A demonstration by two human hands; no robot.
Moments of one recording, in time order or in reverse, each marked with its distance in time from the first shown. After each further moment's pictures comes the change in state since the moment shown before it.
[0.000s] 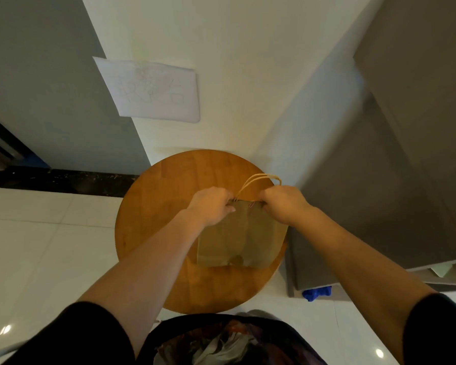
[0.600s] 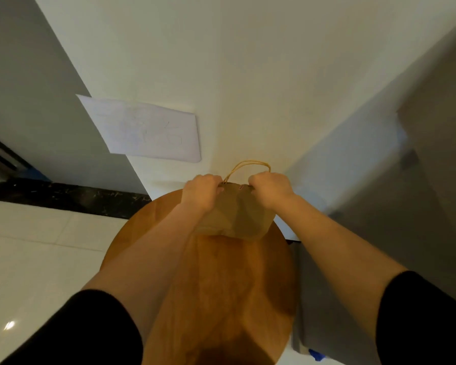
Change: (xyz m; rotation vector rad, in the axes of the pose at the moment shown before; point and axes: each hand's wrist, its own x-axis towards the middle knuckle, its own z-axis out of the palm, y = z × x) left_hand 0.179 -0.068 -0.078 0.053 0.238 -0.249; right_hand 0.209 0.072 -0.066 0.037 0.110 0.016
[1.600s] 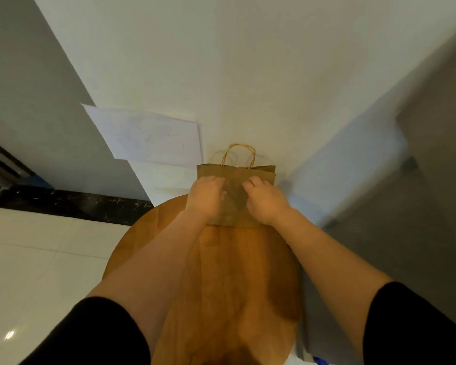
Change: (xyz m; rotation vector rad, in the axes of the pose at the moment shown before) left_hand 0.004 0.000 0.004 -0.066 0.029 0.032; right_hand -0.010 -0.015 0.005 0.198 0.017 -0.017
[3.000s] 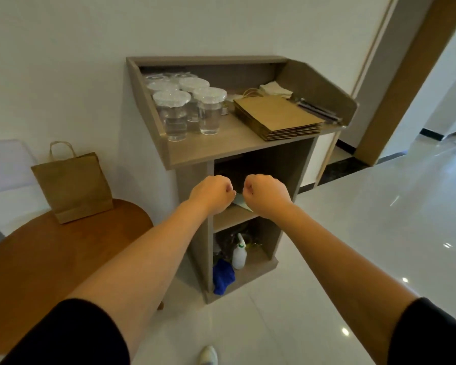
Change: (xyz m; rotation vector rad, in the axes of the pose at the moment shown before) left_hand -0.443 0.436 0.051 -0.158 -0.164 0.635; right_hand -0.669 0.081 0.013 0.166 0.536 0.646
